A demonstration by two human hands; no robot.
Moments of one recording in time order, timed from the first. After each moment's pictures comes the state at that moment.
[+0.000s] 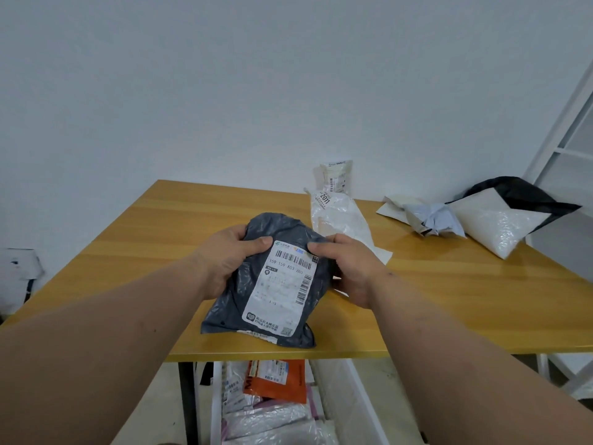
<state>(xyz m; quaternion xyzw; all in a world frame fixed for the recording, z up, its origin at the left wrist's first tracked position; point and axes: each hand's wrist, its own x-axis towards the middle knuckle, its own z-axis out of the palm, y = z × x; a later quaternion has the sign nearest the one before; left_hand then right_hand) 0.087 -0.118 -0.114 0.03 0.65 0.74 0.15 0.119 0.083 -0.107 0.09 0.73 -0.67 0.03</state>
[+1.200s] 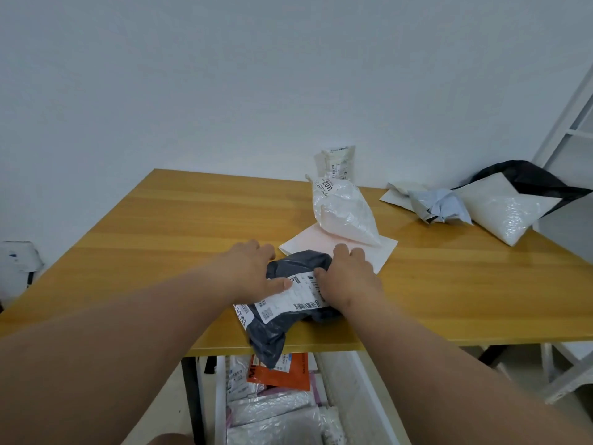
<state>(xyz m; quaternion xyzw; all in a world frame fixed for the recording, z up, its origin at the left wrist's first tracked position) 0.083 -0.103 -0.136 0.21 0.97 0.08 0.07 0.118 0.076 -0.147 0.17 0.98 -0.13 -0.04</state>
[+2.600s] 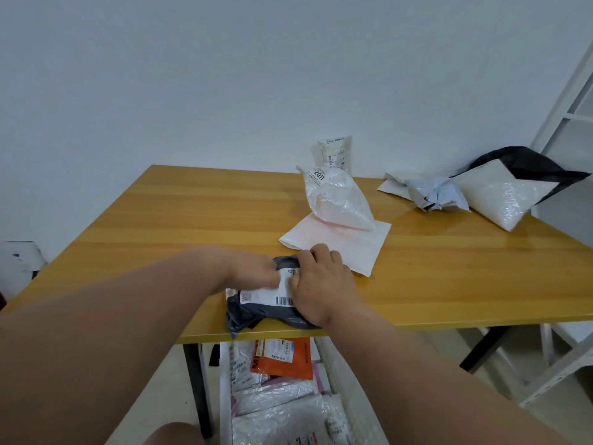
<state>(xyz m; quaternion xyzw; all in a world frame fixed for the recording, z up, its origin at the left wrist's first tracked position) 0.086 -0.100 -0.134 0.22 0.94 0.10 0.26 0.143 0.053 -0.171 -0.01 0.99 -0.06 -0.08</state>
